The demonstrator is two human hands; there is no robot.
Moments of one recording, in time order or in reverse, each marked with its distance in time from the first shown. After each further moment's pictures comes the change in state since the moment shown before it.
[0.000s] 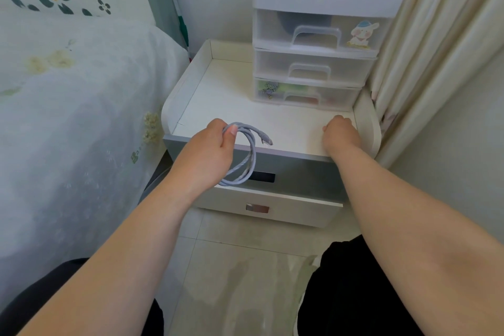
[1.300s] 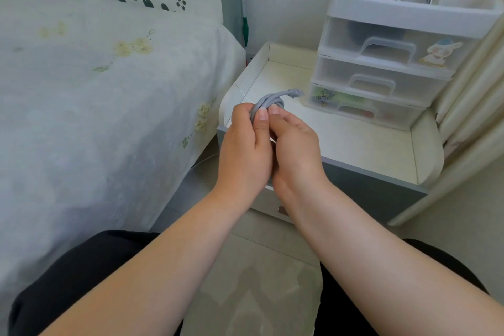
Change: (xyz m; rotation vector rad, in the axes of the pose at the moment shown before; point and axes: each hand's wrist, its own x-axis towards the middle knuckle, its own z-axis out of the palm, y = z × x) left_hand -0.032 -0.005 -0.011 -0.449 0.574 0.041; right_hand -0.220 -0.165 -0.052 1.624 -0.553 -0.041
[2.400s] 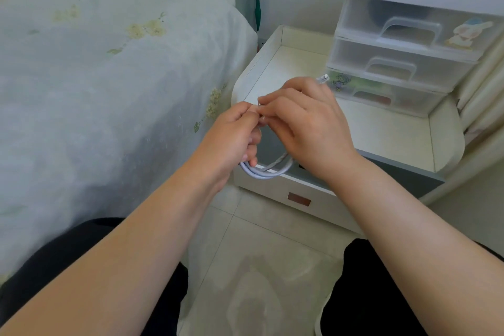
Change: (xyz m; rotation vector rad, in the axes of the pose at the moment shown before) left_hand 0.004 -0.009 -0.051 -0.387 -0.393 -0.449; right_hand 0.025 -0.004 -0.033 -1.342 -0.273 -1.464
